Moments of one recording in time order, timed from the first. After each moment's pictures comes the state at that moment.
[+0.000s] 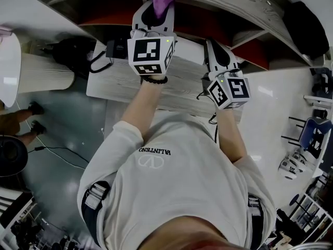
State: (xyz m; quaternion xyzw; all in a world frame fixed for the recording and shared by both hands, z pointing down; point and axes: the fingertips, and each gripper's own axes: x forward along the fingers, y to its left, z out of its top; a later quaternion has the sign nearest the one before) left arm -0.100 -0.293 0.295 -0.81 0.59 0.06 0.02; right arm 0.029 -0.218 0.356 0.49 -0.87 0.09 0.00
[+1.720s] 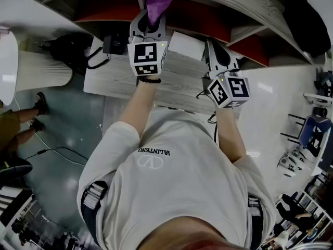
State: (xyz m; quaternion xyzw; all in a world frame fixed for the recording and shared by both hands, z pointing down) left arm -0.105 -0.290 0.375 -0.79 0.61 -0.01 0.01; right arm 0.049 -0.213 0.378 0.50 -0.86 0.11 0.01
